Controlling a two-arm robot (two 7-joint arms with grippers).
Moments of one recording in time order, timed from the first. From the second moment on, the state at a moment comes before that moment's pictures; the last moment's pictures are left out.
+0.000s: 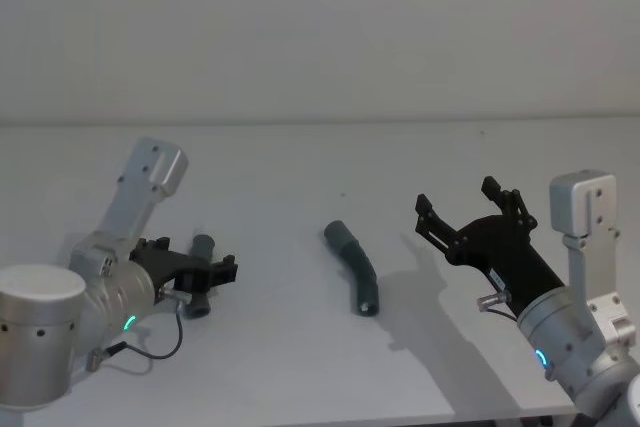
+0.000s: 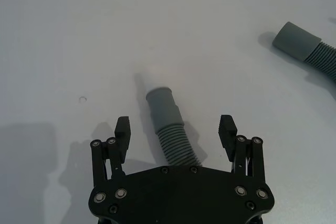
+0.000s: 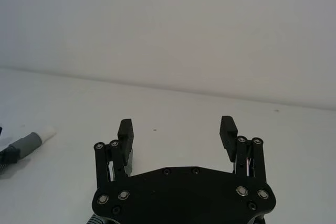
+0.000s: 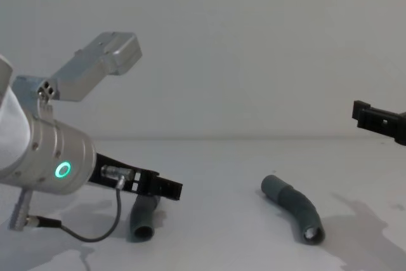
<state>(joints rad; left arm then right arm) -0.31 0.26 0.40 -1.68 -0.34 0.80 -0.01 -0.01 0.34 -0.23 -1.77 0.29 0.03 0.07</state>
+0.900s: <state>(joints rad) -0.36 0.21 0.41 -1.59 -0.32 0.84 -0.02 -0.01 0.34 -0.23 -1.77 0.29 0.03 0.07</state>
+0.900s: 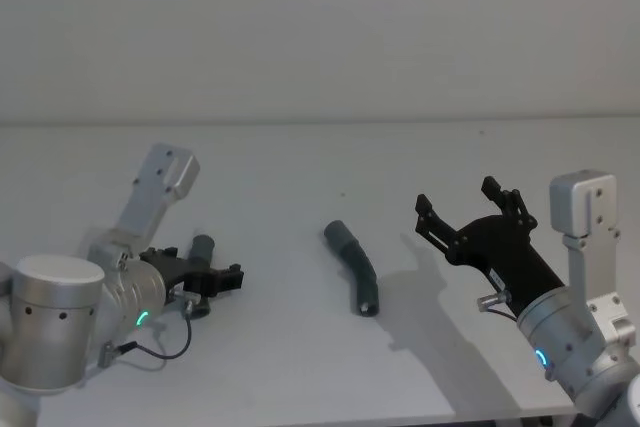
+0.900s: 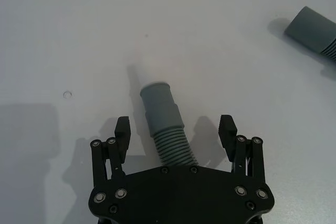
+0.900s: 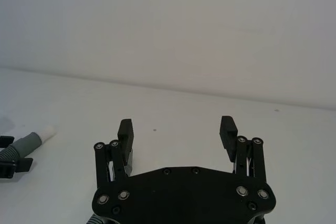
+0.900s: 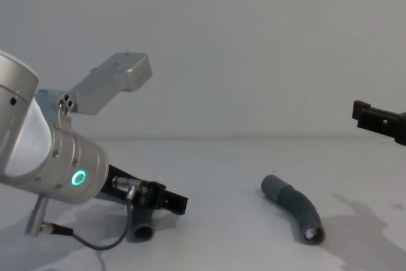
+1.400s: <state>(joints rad) -0.37 0.20 0.41 -1.56 -0.30 0.83 -0.03 -0.01 0.34 -0.23 -1.77 0.29 0.03 0.07</state>
